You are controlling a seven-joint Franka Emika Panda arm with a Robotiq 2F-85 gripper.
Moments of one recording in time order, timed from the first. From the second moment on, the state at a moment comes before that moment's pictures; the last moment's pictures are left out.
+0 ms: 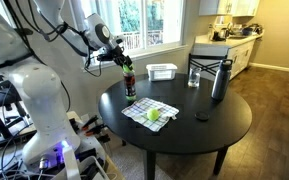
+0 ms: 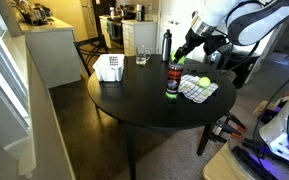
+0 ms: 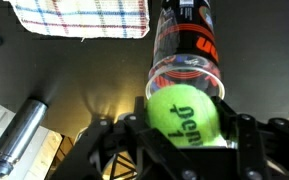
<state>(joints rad) 0.15 -0.36 0.12 -2.74 -0.59 2.84 0.65</state>
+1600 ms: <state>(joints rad) 0.15 -0.36 0.11 -2.73 -0.59 2.84 0.66</state>
